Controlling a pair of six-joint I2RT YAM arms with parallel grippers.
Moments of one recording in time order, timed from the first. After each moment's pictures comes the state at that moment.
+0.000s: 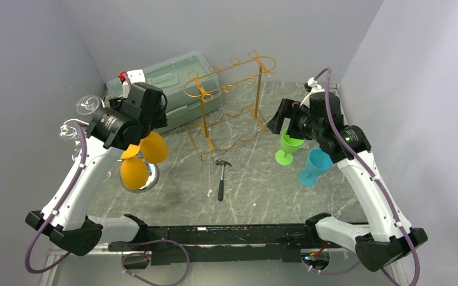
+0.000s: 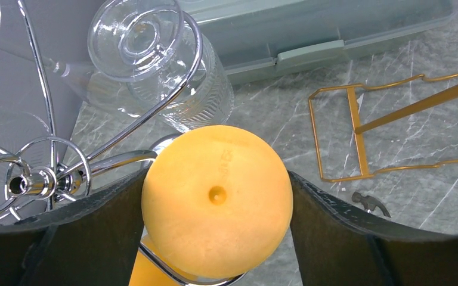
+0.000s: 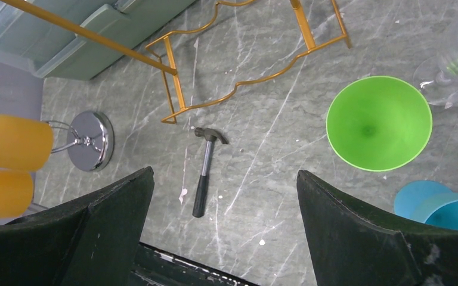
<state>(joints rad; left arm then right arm) -0.53 1.26 1.68 -1.21 -0.68 -0.54 0.37 1.10 1.35 -0.84 -0.07 0.50</state>
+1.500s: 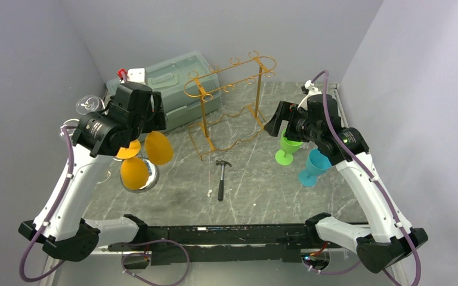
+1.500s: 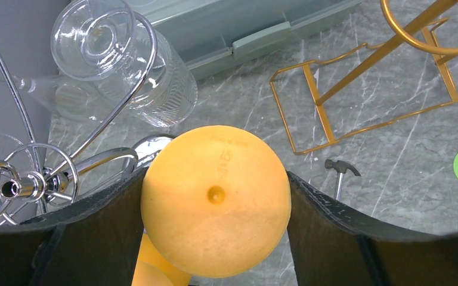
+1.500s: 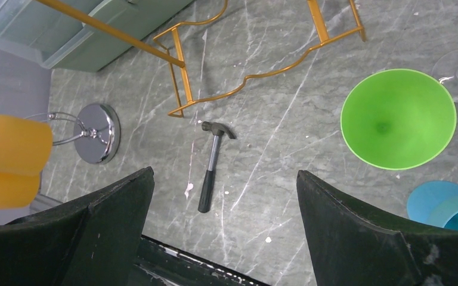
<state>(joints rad) -0.53 1.22 1.72 -1.20 -0.51 -0.43 0.39 1.08 1.32 -0.81 -0.08 0.52</state>
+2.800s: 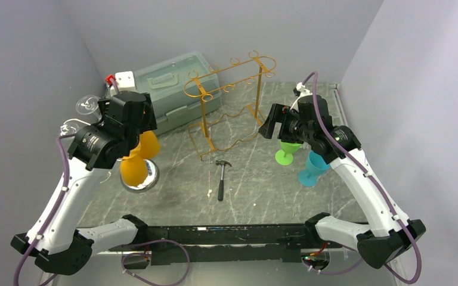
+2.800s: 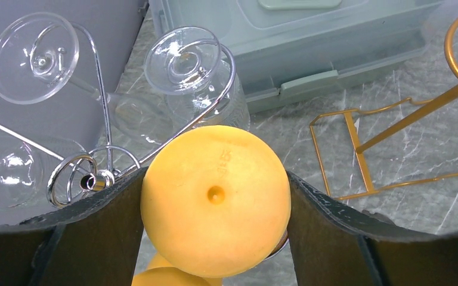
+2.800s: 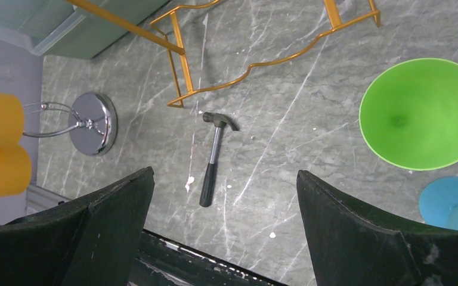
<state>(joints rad) -0.53 1.10 1.58 -1.06 -0.70 -0.38 0.45 1.12 1.30 -0.81 -0.05 0.55</state>
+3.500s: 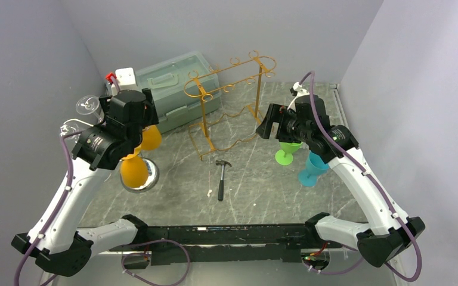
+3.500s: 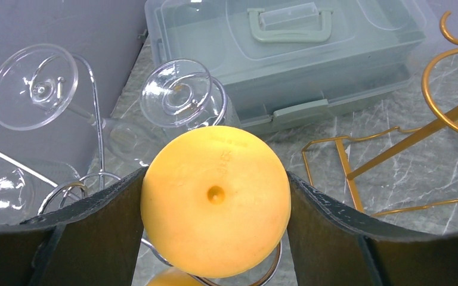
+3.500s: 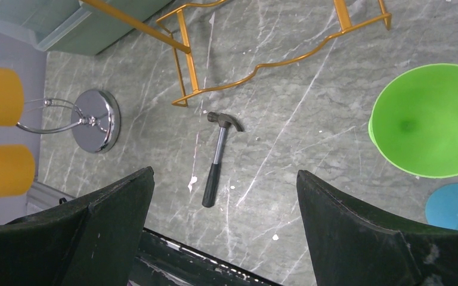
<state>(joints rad) -0.53 1.09 1.51 -0.91 -0.74 -0.34 0.47 1.13 1.30 -0.79 -0.05 0.55</state>
